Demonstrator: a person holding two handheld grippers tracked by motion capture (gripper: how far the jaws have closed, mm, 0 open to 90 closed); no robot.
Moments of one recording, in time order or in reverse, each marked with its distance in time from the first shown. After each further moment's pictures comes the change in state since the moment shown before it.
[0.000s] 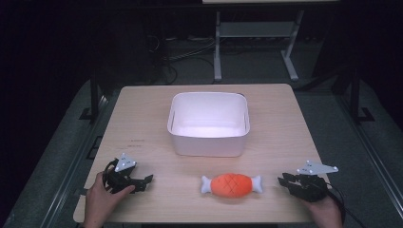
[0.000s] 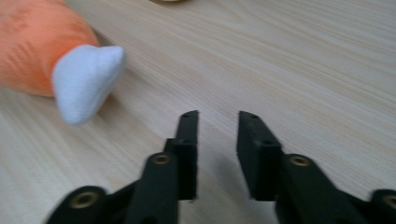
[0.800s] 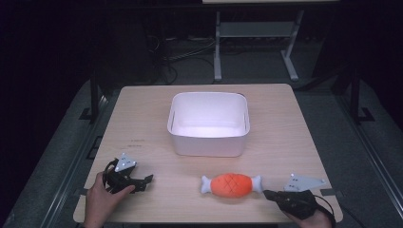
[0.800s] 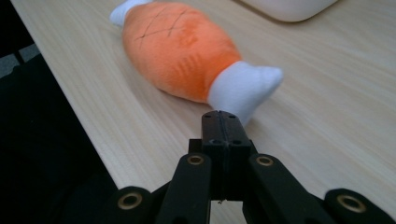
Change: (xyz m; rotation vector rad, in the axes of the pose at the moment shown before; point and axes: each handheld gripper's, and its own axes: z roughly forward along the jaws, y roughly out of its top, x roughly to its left) left arm 0.000 0.000 0.000 -0.001 0.000 0.000; right arm 0.060 0.004 -0.009 -0.015 0.196 -0.115
